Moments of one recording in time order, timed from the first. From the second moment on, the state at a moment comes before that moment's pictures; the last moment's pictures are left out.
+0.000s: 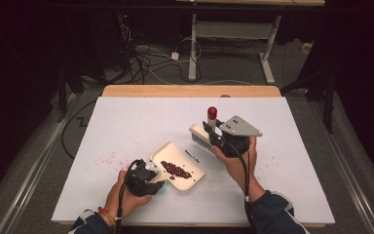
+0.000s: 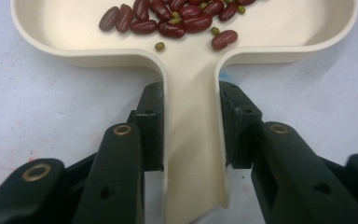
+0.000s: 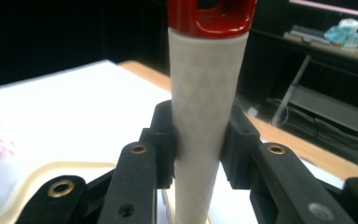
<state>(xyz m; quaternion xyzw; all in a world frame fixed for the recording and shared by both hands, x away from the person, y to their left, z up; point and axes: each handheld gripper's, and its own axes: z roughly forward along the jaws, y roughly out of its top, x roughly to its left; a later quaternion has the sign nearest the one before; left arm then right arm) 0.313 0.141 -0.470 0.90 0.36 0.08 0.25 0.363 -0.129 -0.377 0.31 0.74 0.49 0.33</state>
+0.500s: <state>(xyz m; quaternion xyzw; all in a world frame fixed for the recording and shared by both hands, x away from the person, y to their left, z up) 0.314 0.138 -0.469 0.90 0.36 0.08 0.25 0.356 -0.095 -0.396 0.27 0.78 0.49 0.29</state>
